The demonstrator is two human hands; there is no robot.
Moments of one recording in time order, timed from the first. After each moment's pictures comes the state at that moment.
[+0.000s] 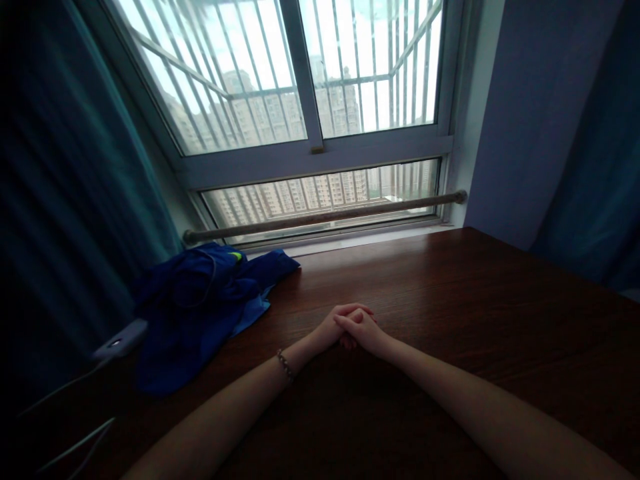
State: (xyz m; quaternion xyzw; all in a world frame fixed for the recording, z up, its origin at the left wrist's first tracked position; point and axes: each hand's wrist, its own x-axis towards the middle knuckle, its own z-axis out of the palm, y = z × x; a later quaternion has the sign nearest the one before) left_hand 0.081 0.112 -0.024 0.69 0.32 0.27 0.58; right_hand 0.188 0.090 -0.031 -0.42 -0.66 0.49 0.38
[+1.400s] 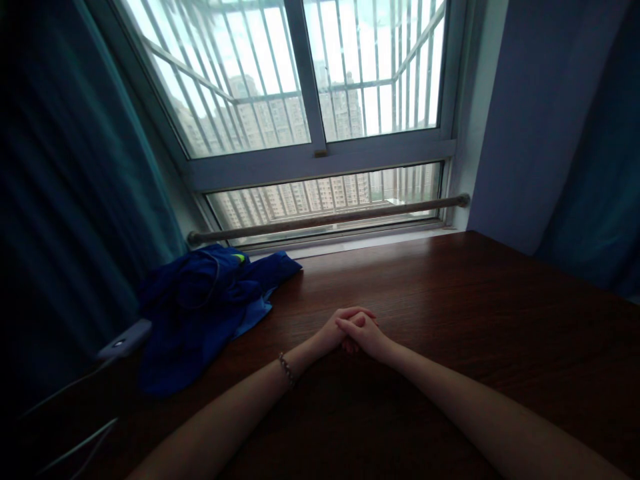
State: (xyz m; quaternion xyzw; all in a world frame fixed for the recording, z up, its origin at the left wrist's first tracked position) left_hand 0.080 0.110 -0.021 0.69 0.33 0.26 0.59; right_hand 0.188 0.089 -0.031 -0.43 -0.66 0.49 0.38
